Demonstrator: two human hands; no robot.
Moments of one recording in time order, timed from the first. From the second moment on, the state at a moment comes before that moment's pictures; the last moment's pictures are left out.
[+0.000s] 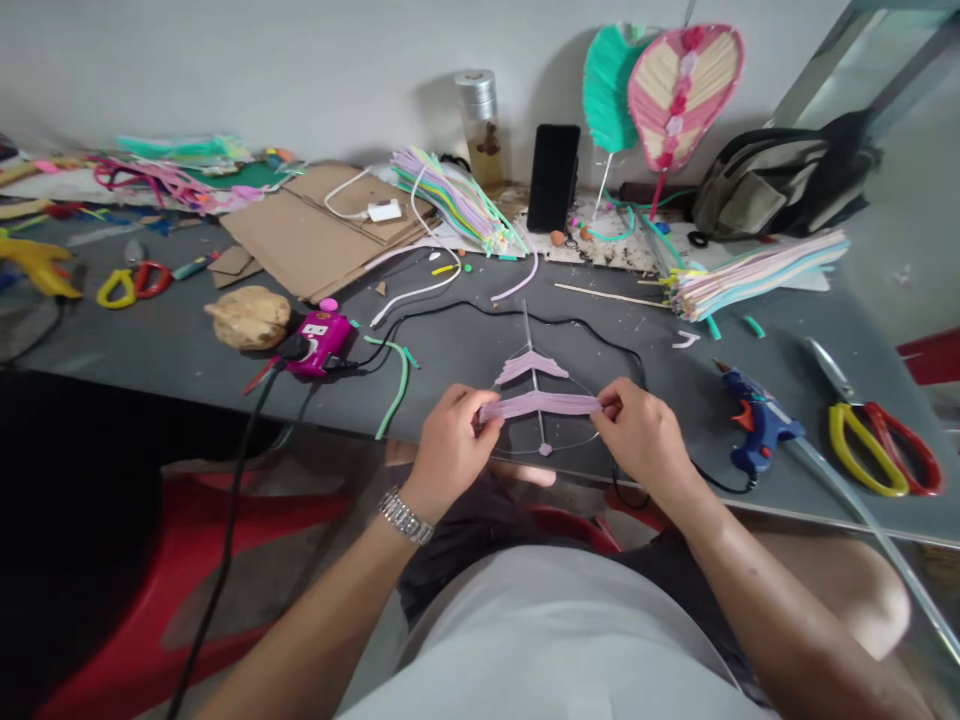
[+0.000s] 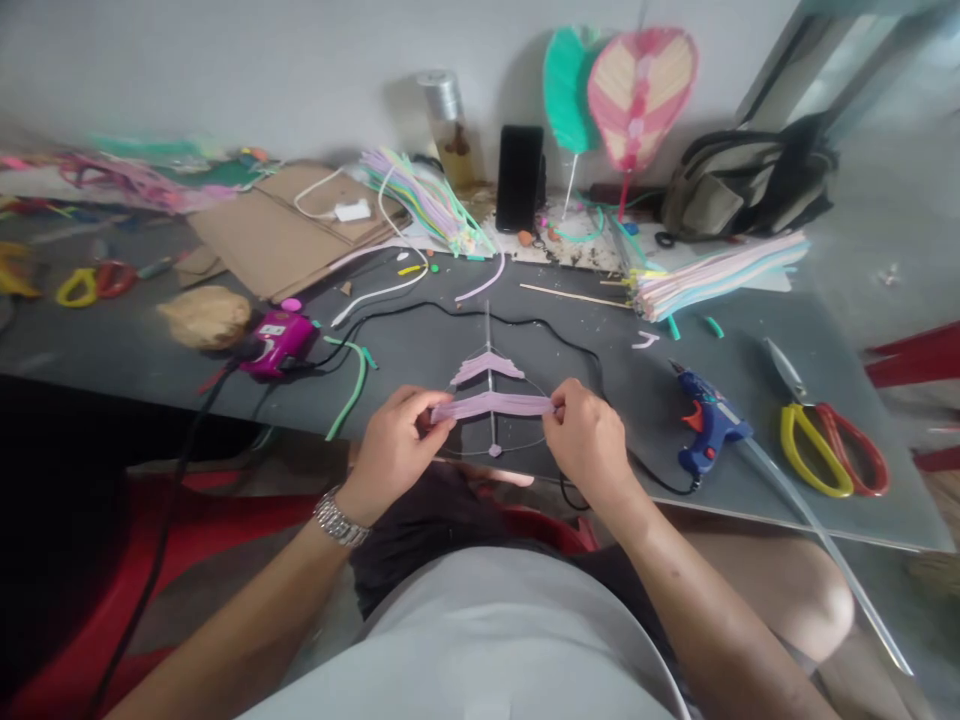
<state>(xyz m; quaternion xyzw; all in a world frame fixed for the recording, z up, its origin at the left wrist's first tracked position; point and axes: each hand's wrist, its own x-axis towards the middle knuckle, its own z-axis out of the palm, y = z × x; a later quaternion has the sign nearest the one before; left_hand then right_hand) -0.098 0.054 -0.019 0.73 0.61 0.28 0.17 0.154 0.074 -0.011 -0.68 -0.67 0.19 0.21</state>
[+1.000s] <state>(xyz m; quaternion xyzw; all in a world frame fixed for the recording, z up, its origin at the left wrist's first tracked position) -0.002 0.215 0.015 0.75 0.34 0.02 0.56 0.182 0.107 -0.024 -0.59 -0.55 0.42 0.41</state>
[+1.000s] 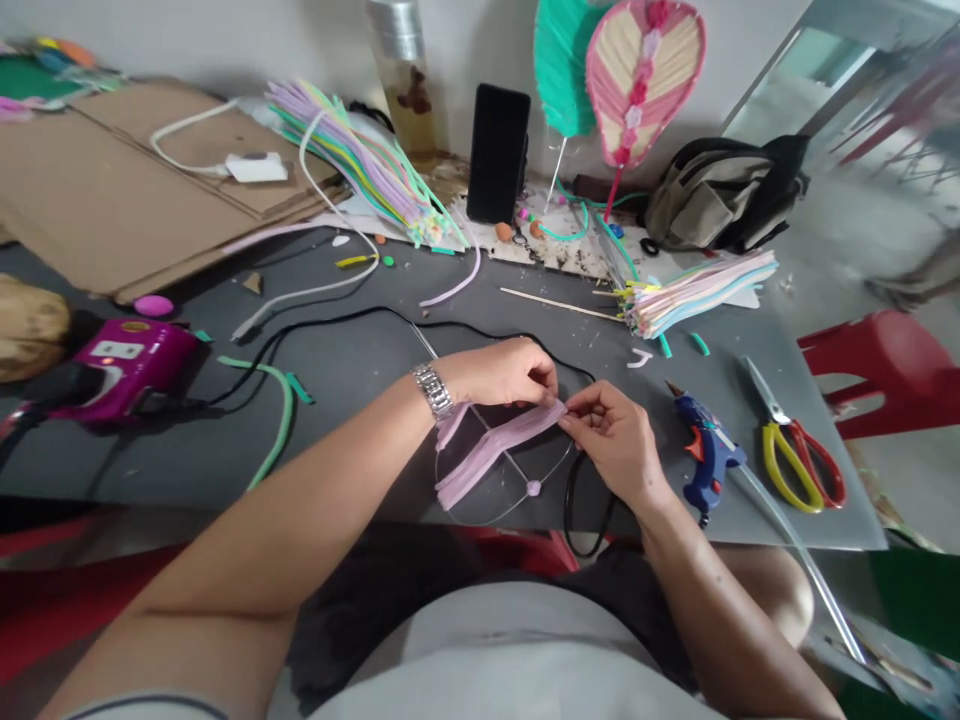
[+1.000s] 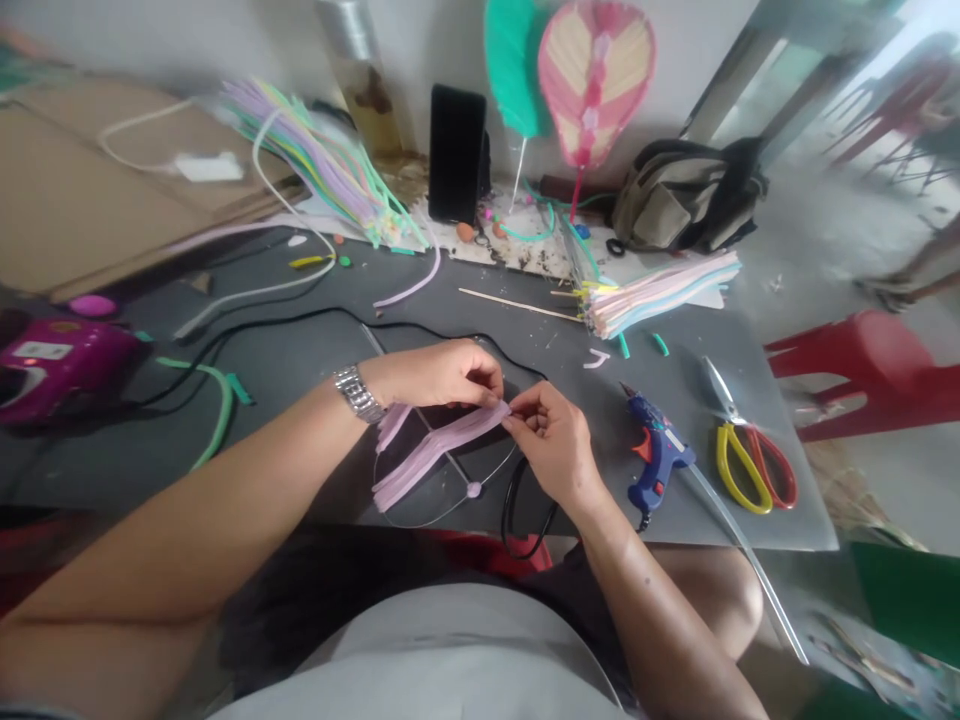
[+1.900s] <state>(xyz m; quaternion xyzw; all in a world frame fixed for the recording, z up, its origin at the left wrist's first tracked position) -0.003 0.213 0.009 0.80 0.30 0.03 0.52 0.181 0.107 -0.020 -0.59 -0.63 0.38 0.33</state>
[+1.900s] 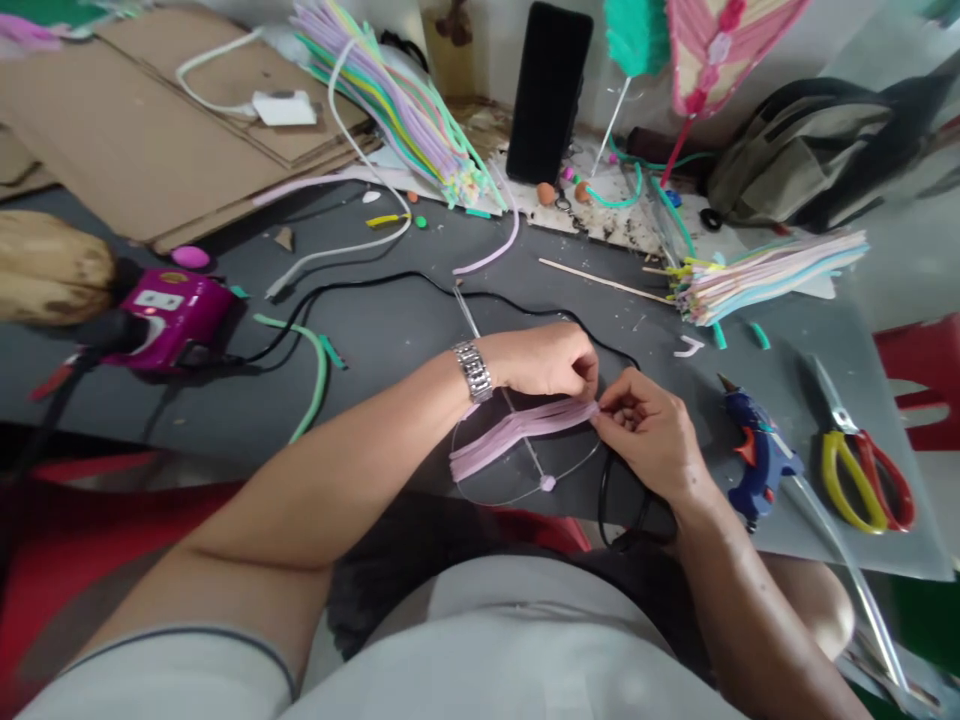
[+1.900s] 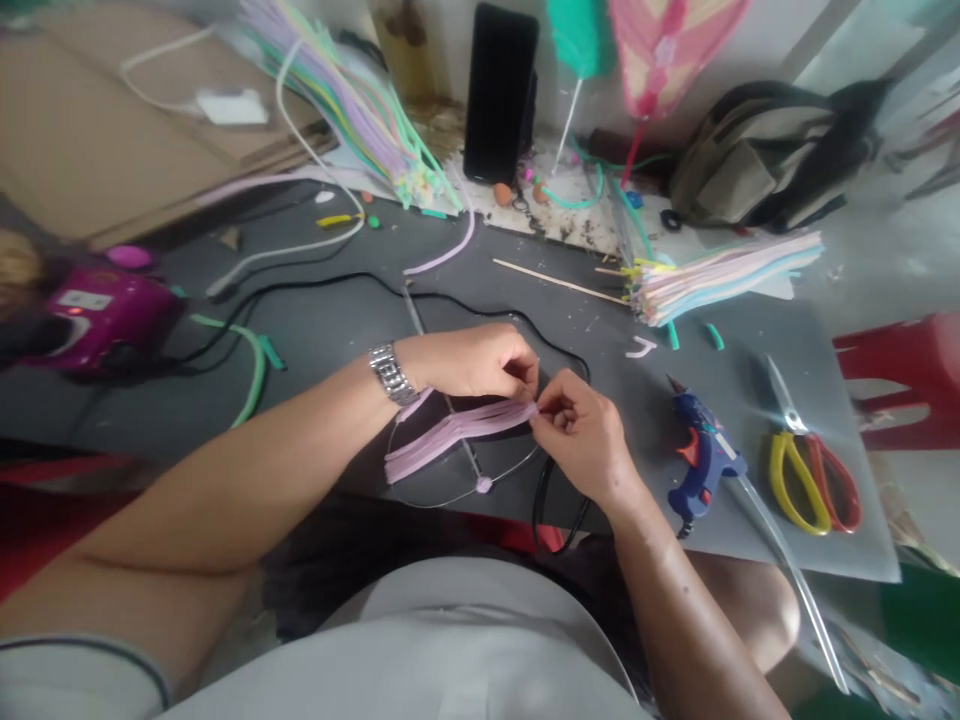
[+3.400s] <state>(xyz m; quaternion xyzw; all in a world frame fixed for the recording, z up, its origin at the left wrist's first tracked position) -0.010 0.220 0.015 0.78 0.30 0.01 0.55 0.177 0.107 -0.020 -0.58 -0.59 0.43 0.35</state>
